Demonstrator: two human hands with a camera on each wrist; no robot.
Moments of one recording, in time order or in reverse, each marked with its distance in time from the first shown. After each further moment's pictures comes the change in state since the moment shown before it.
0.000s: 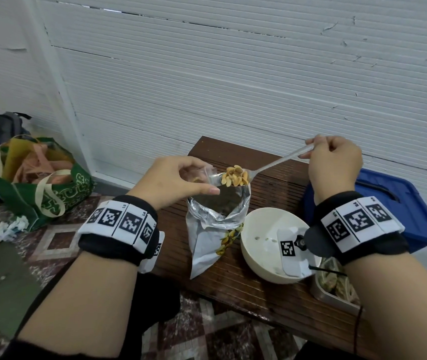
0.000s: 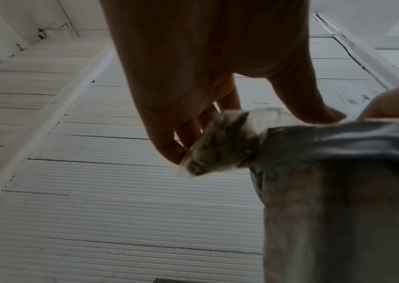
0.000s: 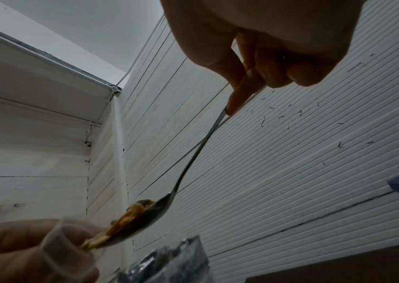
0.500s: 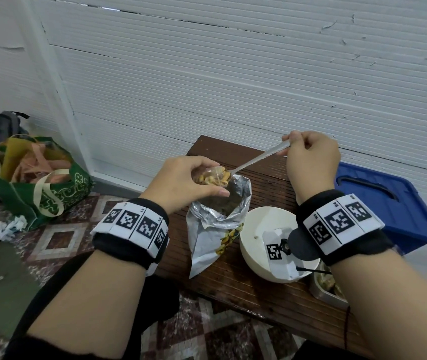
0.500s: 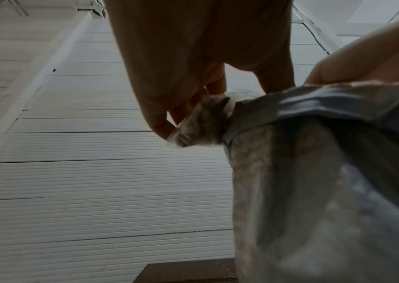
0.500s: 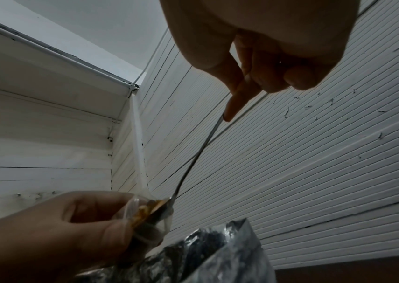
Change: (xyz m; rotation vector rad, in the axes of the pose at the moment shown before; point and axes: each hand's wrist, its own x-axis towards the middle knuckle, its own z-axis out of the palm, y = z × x) left_hand 0.003 0.004 0.017 0.080 0.039 0.035; right_hand -0.016 -0.011 0.014 -0.041 -0.100 -0.115
